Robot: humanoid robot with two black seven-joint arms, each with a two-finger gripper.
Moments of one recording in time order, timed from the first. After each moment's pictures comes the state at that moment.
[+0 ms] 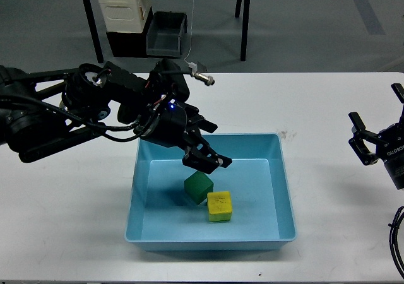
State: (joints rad) left arm -1.16 0.44 -0.27 -1.30 1.79 -0.49 -0.49; right arm 0.03 -0.49 1.16 1.45 -0.48 0.29 0.49
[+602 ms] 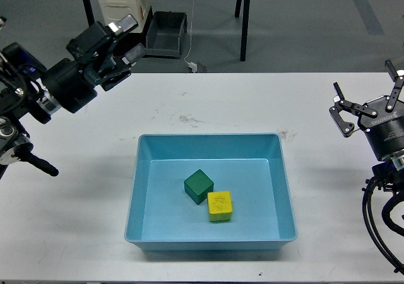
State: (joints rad) left arm -0.44 0.48 -1.11 -1.26 0.96 -0.49 -0.49; right arm 0.15 -0.34 1.18 1.44 0.20 0.30 0.18
